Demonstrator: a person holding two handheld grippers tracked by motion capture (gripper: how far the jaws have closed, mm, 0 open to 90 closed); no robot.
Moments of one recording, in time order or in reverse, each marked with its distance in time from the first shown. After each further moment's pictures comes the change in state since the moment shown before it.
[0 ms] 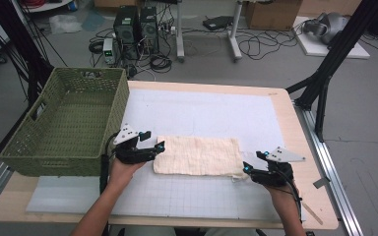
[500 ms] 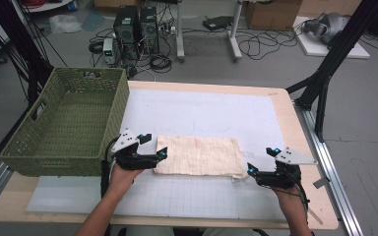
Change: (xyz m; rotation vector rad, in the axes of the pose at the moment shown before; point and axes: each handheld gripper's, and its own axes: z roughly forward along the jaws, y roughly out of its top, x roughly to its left) left arm -0.015 -0.002 -0.009 -0.045 -0.031 0.025; right arm -0.006 0.003 -0.015 -0.071 -0.013 -0.014
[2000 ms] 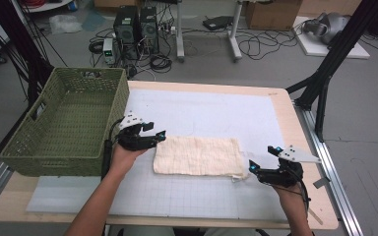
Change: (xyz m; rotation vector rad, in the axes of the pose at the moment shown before) left arm 0.036 0.029 0.040 0.165 0.087 0.045; right arm -0.006 0.001 -0.001 -0.032 0.019 0.060
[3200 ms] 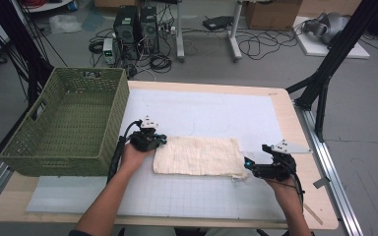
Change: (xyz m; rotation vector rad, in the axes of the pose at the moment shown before) left arm 0.005 -0.025 0.040 0.224 -0.013 0.043; right arm -0.008 0.006 0.024 0.075 0.026 0.056
